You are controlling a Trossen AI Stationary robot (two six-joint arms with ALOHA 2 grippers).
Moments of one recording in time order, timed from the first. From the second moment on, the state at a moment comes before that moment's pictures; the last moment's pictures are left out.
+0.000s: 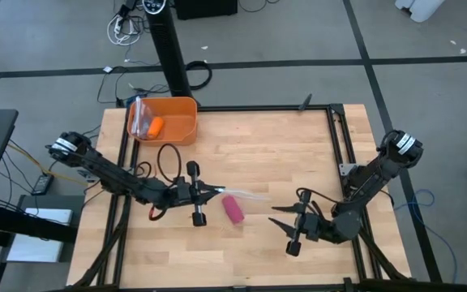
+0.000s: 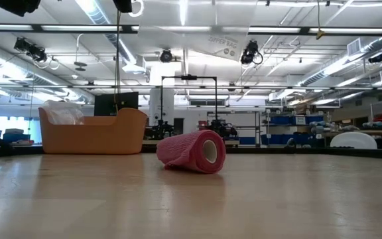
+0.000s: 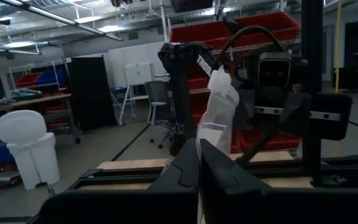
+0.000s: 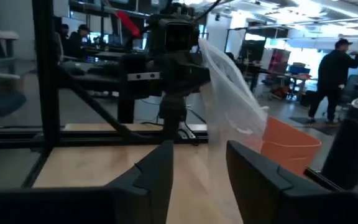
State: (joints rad) left arm -0.43 1.40 0.63 1.03 -0.56 0.22; right arm 0.84 1.51 0.72 0.97 1.16 -0.24
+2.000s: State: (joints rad) left arm -0.45 1.40 0.63 0.70 -0.63 0.10; right arm 0.73 1.29 0.72 0.62 1.02 0.02
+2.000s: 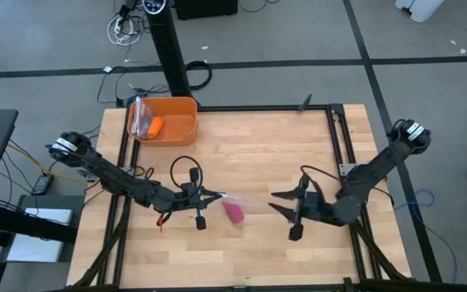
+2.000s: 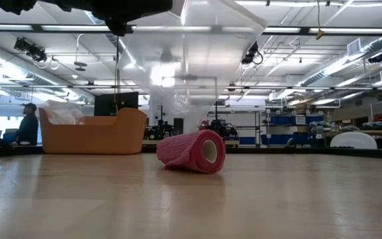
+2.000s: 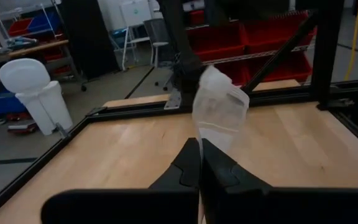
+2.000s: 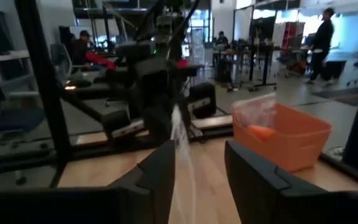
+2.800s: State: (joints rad) left arm -0.45 1.40 0.63 0.68 -0.63 0.10; right arm 0.51 1.70 1.38 -0.32 0.79 0.18
